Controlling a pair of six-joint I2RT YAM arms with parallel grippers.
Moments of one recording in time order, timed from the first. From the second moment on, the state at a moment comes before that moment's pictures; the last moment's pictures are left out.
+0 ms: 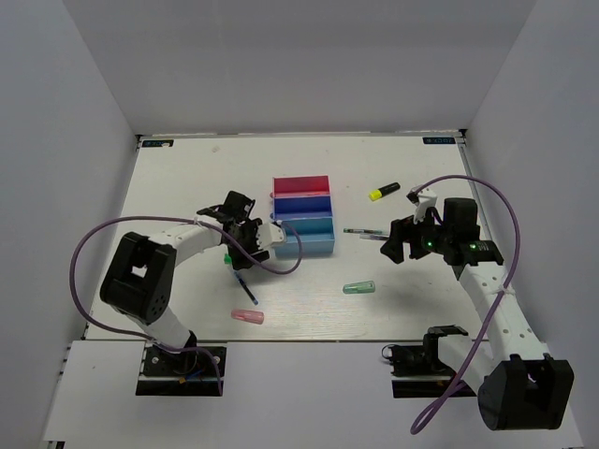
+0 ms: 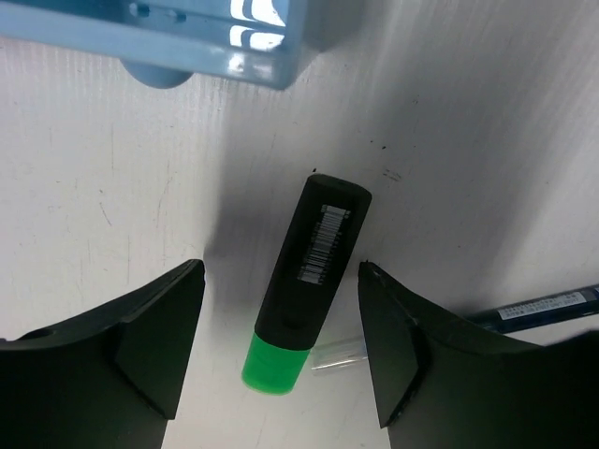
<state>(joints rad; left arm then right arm) -0.42 1.63 0.92 -0.51 0.24 0.95 0.07 0.96 0.74 -0.56 -0.54 -0.18</state>
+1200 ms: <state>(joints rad) -0.61 1.78 1.33 -0.16 0.05 0.81 0.04 0.95 0.74 -0.56 -0.60 -0.18</state>
